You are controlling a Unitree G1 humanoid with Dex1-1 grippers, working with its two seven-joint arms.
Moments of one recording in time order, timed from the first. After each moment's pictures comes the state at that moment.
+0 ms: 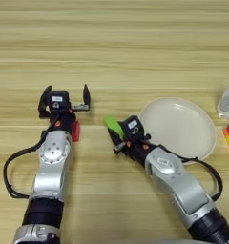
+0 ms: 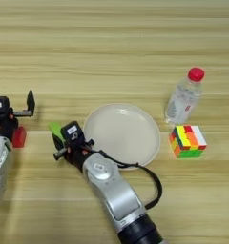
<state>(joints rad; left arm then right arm) -0.15 0.04 0.07 0.24 0.00 -0.19 0.04 -0.10 0.03 0.48 0.04 0.04 0.27 0.18</state>
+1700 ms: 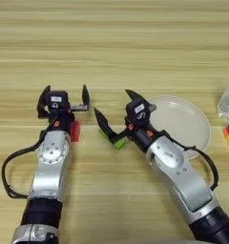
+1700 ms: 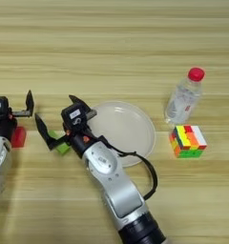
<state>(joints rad) -0.15 0.05 0.07 0.25 0.00 -0.20 0.04 -0.10 0.02 0.43 -0.11 0.07 0.08 0.15</state>
